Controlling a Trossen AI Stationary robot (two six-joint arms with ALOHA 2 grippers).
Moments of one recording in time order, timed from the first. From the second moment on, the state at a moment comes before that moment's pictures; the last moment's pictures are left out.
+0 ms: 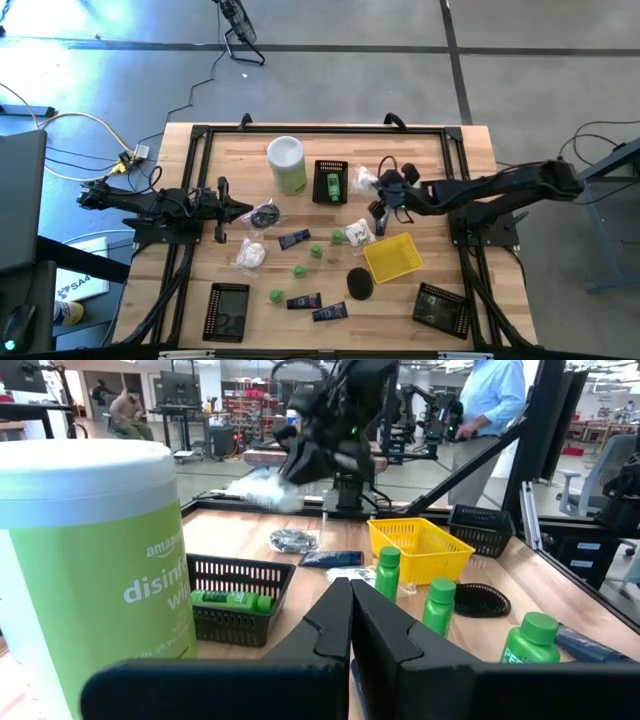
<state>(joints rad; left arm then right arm) -0.21 0.02 0.02 0.03 -0.31 -0.06 0.02 1.20 0.65 -0.22 0.62 0.49</state>
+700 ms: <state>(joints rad) -0.21 0.02 0.02 0.03 -0.31 -0.06 0.19 0.95 0.66 -0.29 0.30 0.63</state>
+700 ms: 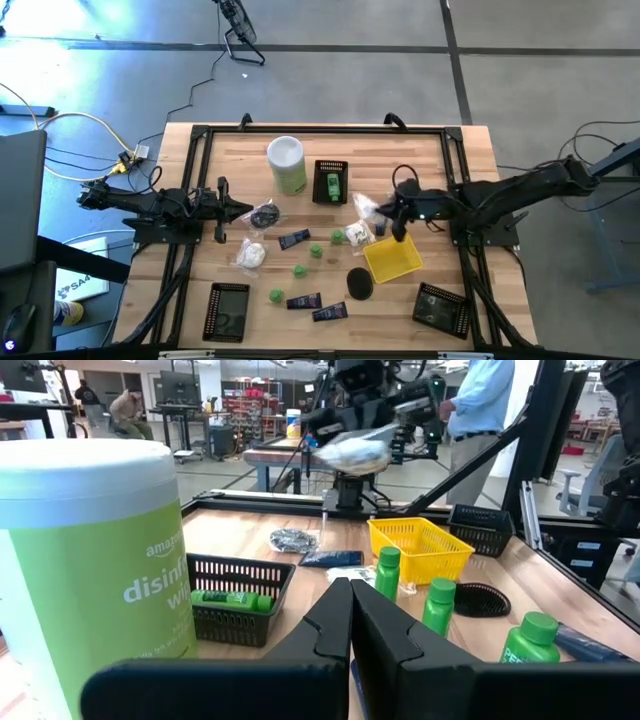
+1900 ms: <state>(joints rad) -0.21 0.02 0.02 0.03 -0.31 -0.02 0.73 0.82 0.66 -0.62 -0.20 1.83</state>
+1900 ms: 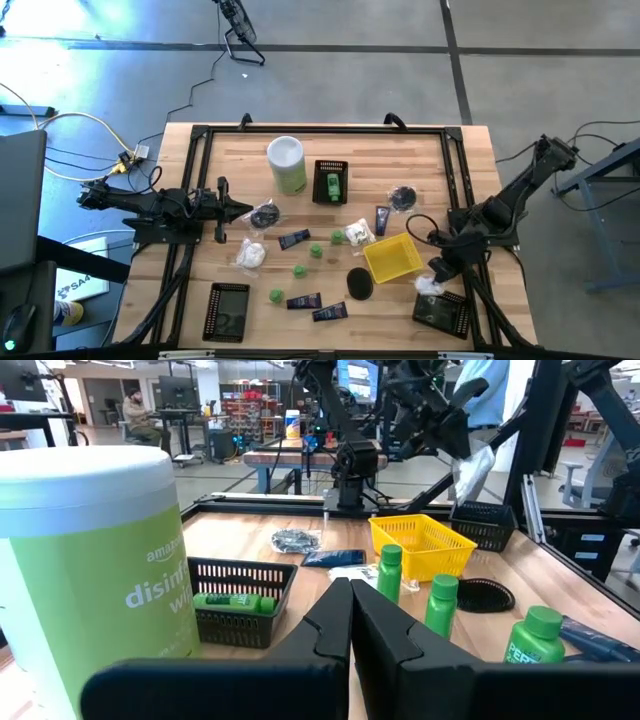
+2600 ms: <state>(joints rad) -0.21 0.02 0.02 0.03 -0.31 -0.02 0.90 1.05 0.66 -0.64 -0.34 2.23</state>
